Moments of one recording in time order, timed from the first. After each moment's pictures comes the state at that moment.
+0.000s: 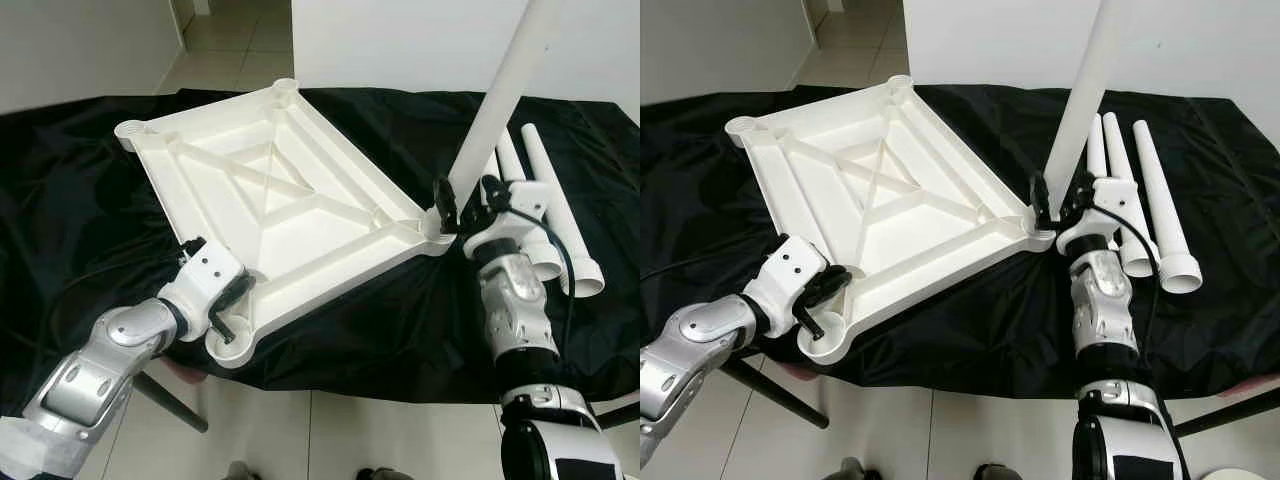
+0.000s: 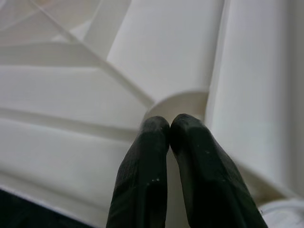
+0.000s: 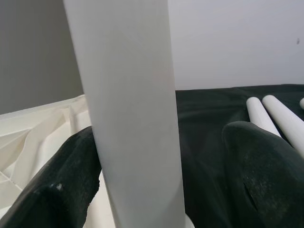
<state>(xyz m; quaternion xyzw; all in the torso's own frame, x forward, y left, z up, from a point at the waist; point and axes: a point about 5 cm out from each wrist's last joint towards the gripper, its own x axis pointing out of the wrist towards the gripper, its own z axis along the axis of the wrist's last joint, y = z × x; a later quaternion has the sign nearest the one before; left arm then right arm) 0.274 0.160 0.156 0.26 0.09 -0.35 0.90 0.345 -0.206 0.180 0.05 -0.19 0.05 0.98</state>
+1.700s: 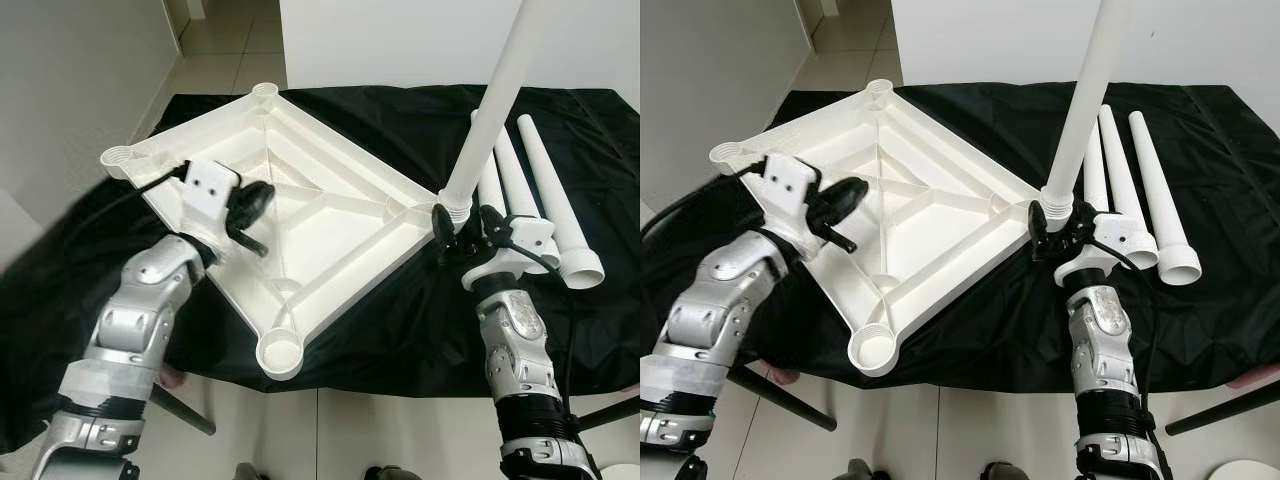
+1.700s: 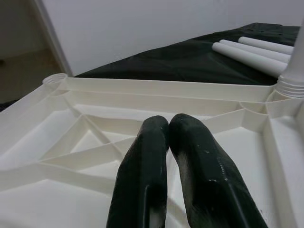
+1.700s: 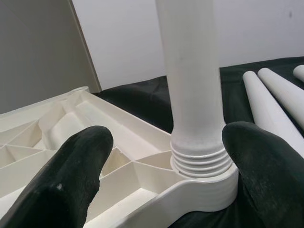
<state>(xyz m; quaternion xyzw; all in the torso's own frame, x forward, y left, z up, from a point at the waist) 0.323 0.146 0.218 0.07 -0.10 -0.30 0.95 0.318 -0.204 0.164 0.06 -0.17 0.06 0.98</state>
